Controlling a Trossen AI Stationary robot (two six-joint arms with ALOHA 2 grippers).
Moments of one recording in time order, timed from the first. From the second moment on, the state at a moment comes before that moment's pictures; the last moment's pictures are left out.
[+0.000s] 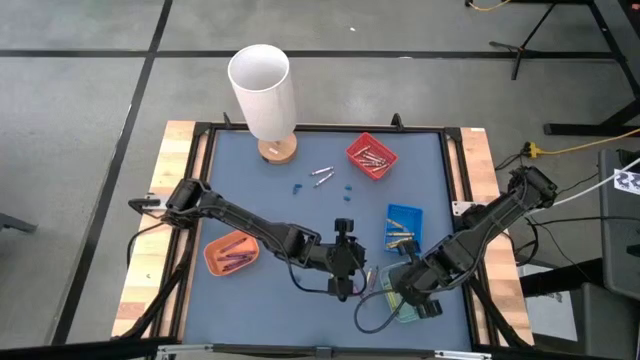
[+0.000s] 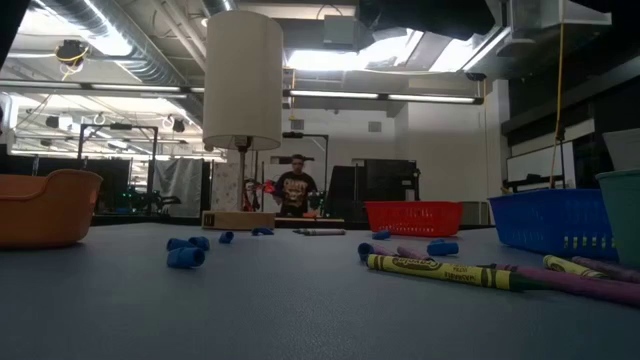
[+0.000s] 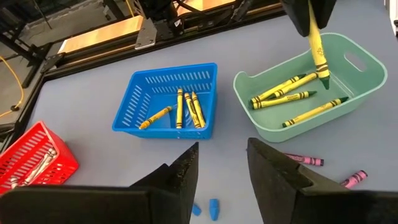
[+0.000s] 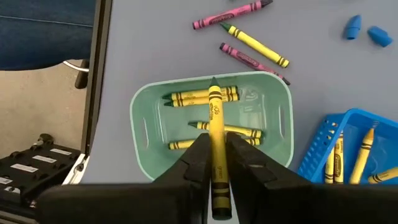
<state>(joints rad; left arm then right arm) -0.33 2.04 1.71 -0.33 -0.45 0.01 0.69 1.53 1.34 -1.11 -0.04 0.47</state>
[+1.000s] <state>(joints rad) -0.31 2.04 1.57 -0.40 -0.06 0.01 0.69 1.53 1.34 -1.12 0.11 0.47</state>
